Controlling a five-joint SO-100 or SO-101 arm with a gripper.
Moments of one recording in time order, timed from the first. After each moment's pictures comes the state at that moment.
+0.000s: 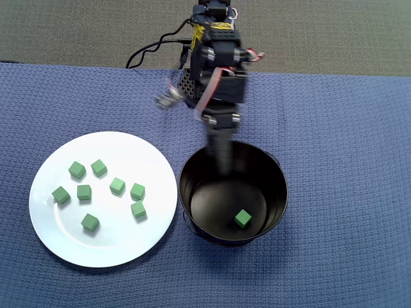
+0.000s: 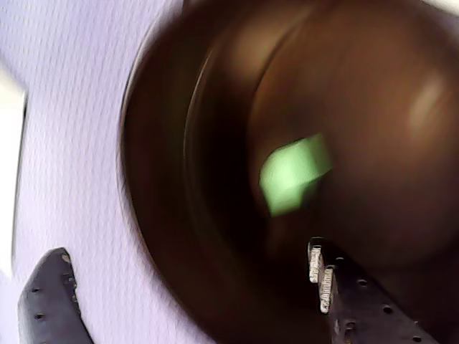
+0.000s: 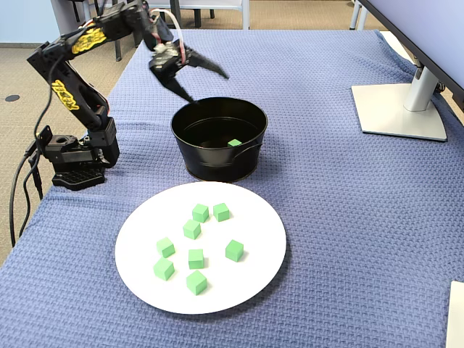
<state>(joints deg) 1.8 119.4 97.2 73.3 -20.7</state>
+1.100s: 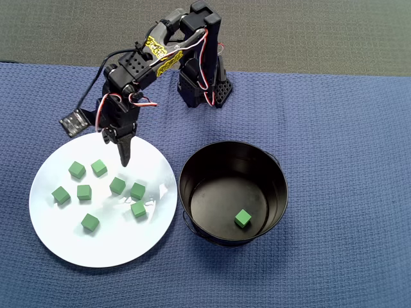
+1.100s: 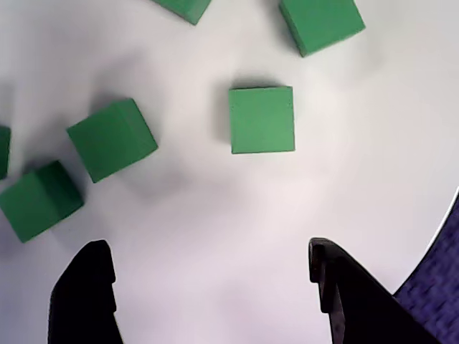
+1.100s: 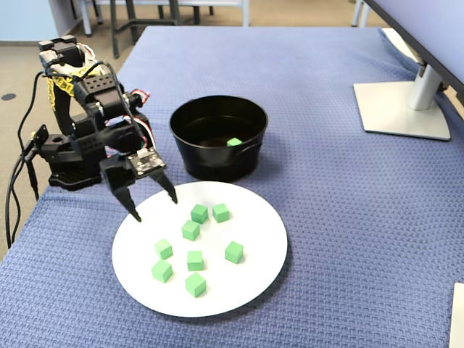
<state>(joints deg) 47.4 94.7 107.6 54.4 -92.8</state>
